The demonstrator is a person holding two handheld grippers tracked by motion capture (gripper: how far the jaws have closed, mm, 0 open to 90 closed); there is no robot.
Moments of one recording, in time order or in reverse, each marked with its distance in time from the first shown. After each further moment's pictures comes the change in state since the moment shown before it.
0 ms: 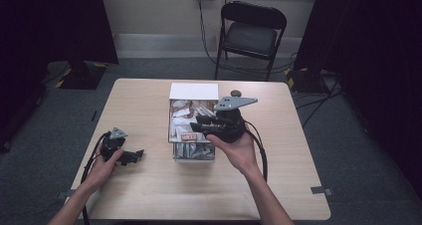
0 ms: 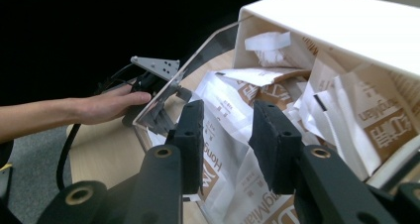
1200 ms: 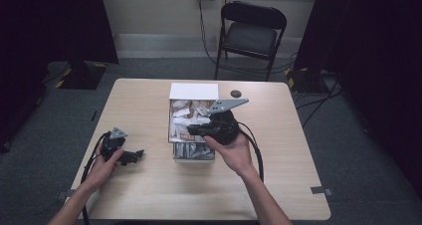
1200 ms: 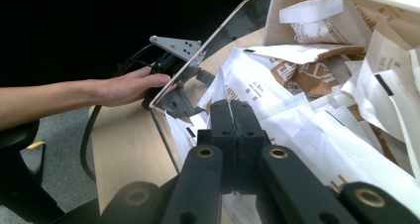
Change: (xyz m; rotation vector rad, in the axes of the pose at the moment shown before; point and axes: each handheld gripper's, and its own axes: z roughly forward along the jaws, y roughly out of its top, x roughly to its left) left arm 0.000 0.000 0.000 0.000 0.000 0.000; right arm 0.001 -0.005 0.014 0.062 0.089 0.003
